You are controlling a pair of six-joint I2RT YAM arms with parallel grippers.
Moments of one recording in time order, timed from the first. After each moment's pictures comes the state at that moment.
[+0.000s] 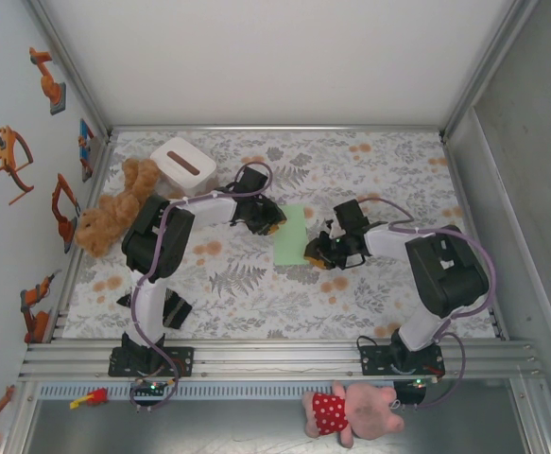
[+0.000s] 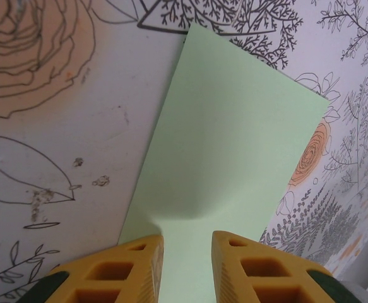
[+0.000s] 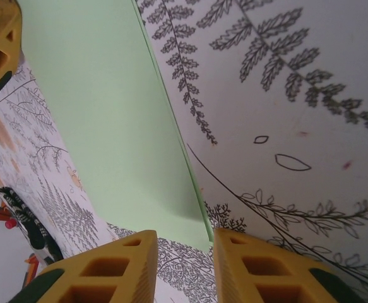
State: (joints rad) left arm -0.63 2.10 1.36 -0.31 0.36 -1.09; right arm 0.42 1.68 0.77 -0.22 -0.61 0.82
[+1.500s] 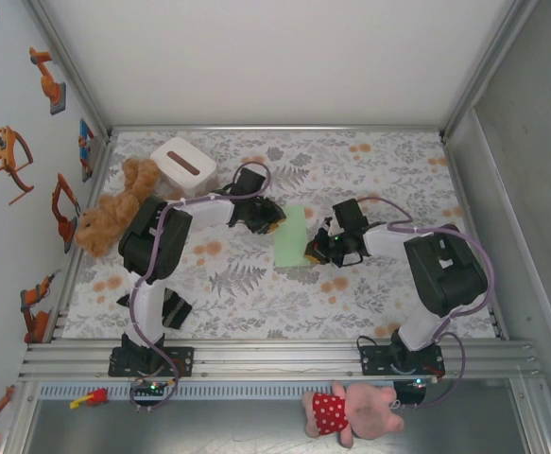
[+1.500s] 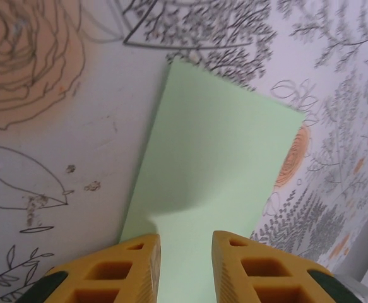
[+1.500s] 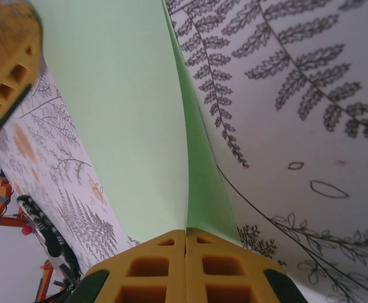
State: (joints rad) left arm -0.63 2.07 1.32 -0.22 0.37 -1.09; right arm 0.43 1.68 0.77 -0.16 -0.61 0.87
